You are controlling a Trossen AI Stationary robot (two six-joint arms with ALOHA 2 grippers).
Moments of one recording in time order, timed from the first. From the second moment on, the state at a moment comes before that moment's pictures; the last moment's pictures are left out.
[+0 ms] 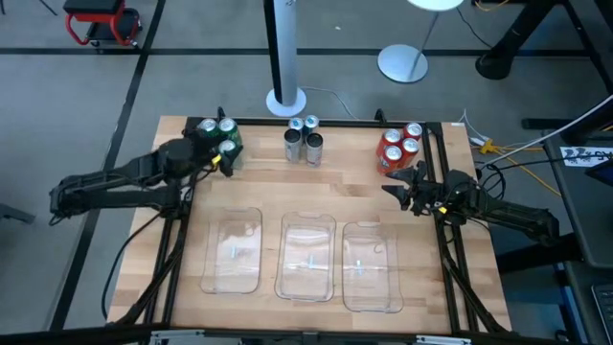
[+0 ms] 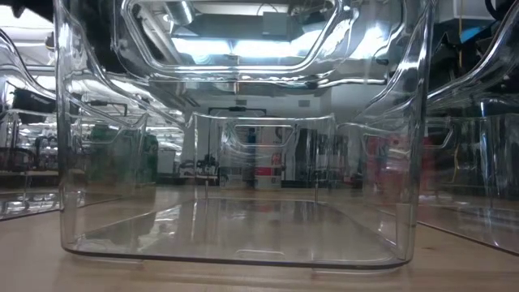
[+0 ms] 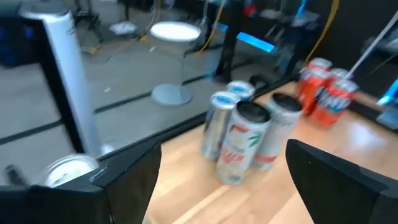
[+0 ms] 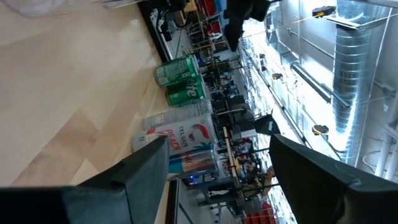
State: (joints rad) left arm 0.29 0.58 0.59 -0.35 -0.52 -0.31; right arm -0.28 0.05 0.02 0.03 -0.09 -1.28
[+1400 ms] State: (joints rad) left arm 0.72 1.08 0.88 -0.83 -0.26 -0.29; right arm -0.28 0.05 0.02 0.00 -0.06 -1.37
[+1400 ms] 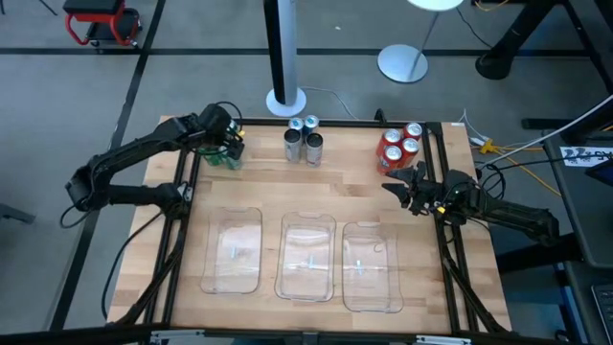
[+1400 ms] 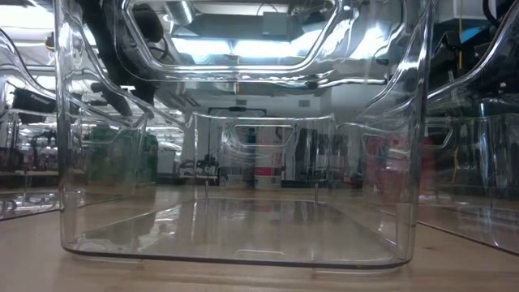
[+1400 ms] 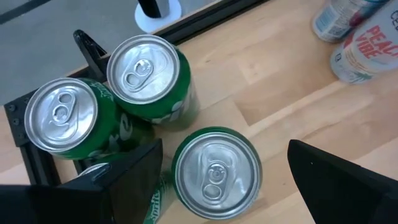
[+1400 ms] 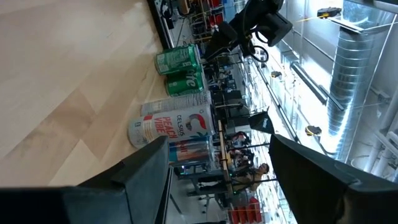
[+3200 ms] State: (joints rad) left arm 0.73 1.30 0.88 -0.84 -0.20 -0.31; right arm -0.28 0.05 0.02 -0.01 -0.06 -1.36
